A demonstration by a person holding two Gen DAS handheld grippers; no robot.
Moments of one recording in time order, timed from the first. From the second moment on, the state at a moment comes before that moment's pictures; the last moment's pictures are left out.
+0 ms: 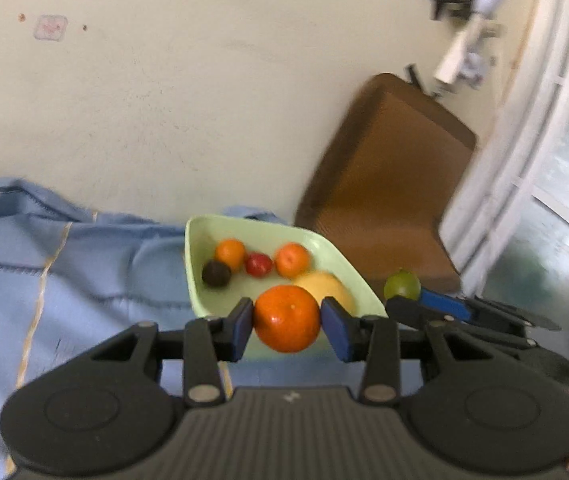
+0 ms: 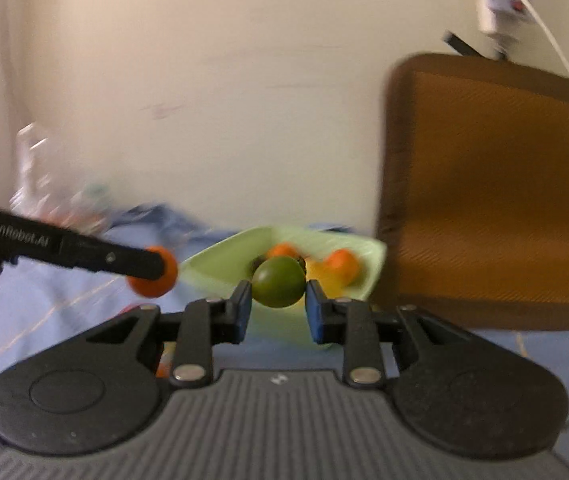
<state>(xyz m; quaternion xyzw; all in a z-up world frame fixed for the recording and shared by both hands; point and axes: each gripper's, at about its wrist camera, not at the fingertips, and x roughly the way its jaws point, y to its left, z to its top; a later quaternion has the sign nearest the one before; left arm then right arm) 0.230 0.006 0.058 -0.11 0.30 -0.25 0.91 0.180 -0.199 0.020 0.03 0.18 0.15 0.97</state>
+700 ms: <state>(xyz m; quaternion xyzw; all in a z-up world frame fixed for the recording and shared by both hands) 0.253 0.002 0.046 -0.10 0.31 -0.22 0.92 0.229 -0.217 0.007 0.07 0.16 0.12 0.98</state>
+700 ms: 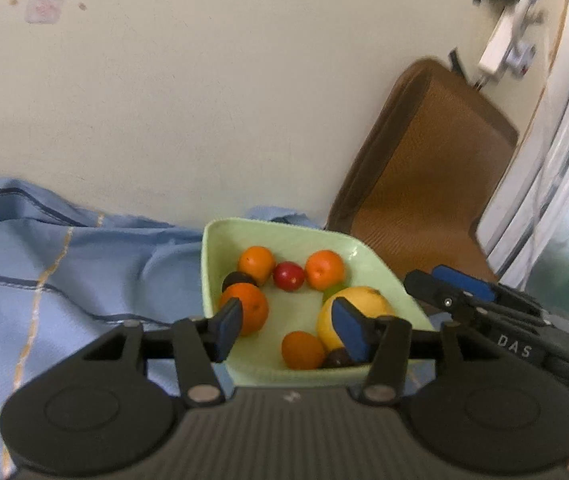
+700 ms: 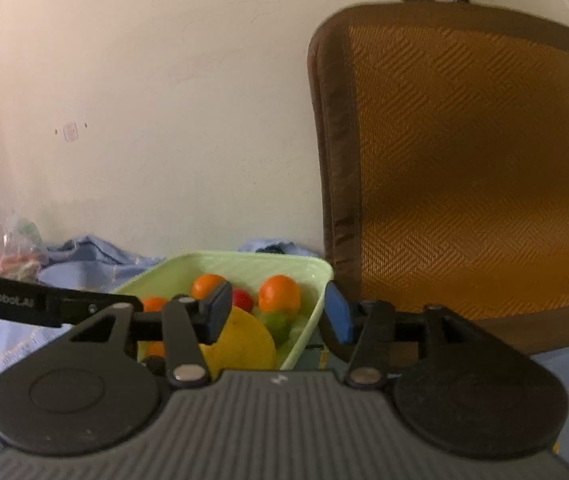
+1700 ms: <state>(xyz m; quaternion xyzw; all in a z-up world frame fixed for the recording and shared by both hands) 0.168 0.053 -0.007 -0.20 0.36 -0.26 0.87 0.129 -0.104 -0.025 -0.25 0.19 0.29 0.90</state>
